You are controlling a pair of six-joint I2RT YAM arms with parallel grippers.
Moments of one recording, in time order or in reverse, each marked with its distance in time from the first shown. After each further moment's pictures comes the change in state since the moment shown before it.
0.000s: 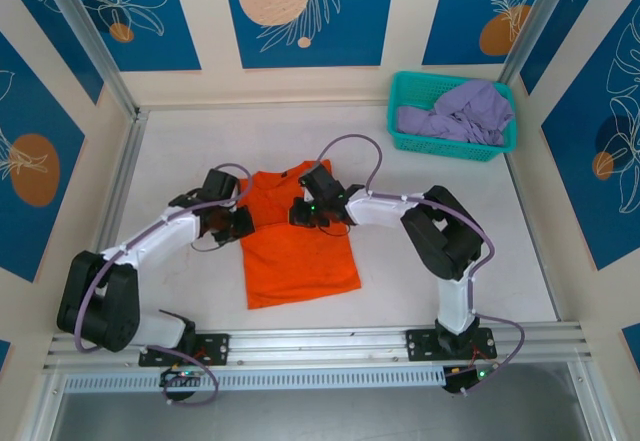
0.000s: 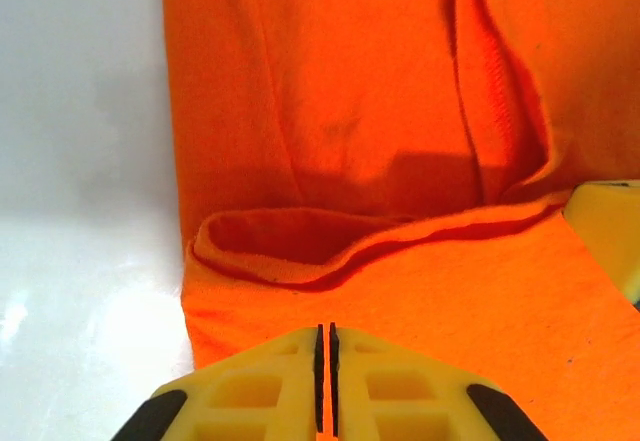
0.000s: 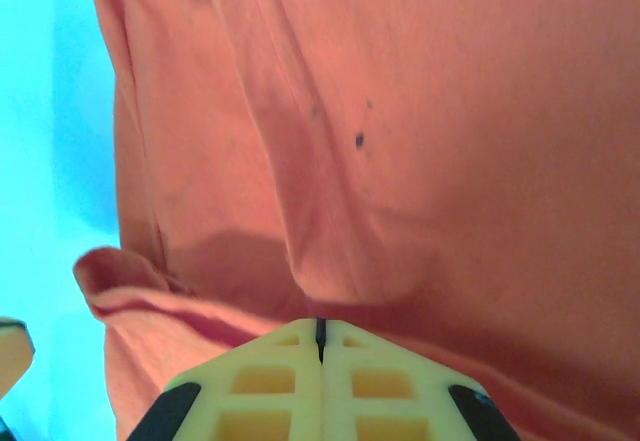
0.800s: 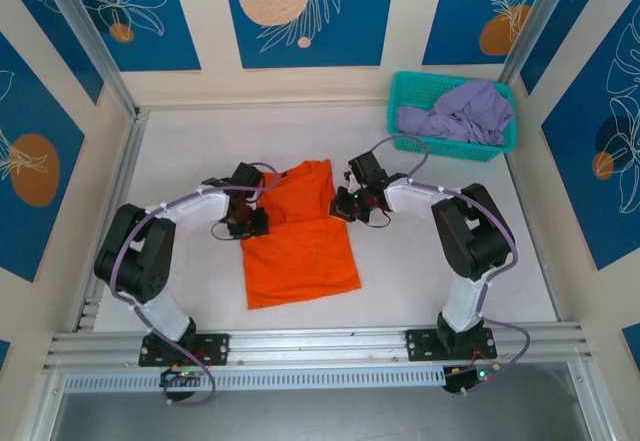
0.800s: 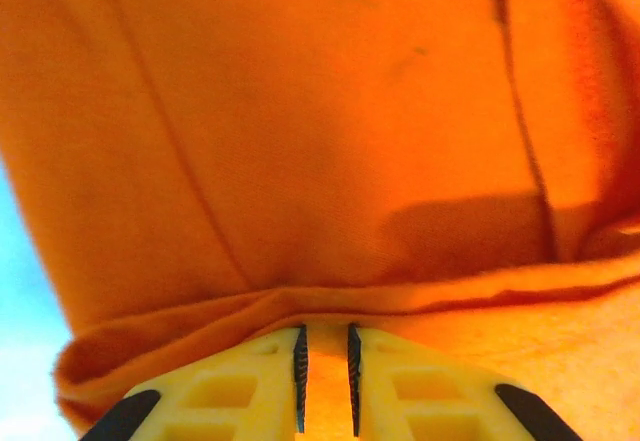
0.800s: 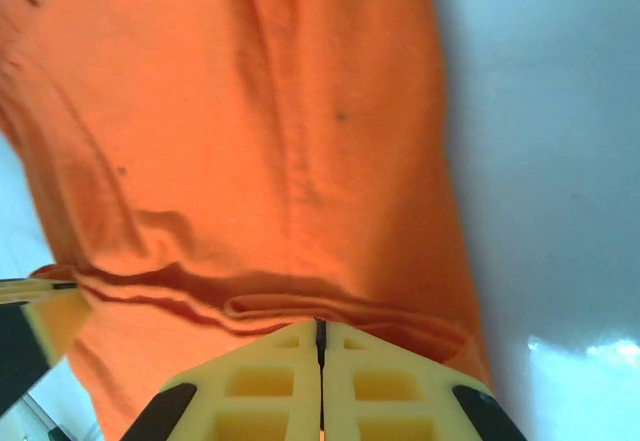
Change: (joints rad) left arm -0.068 0.316 0.161 -0.058 -0.038 0.072; right arm -0.257 -0.097 -0.130 -0.141 -0.165 -0.032
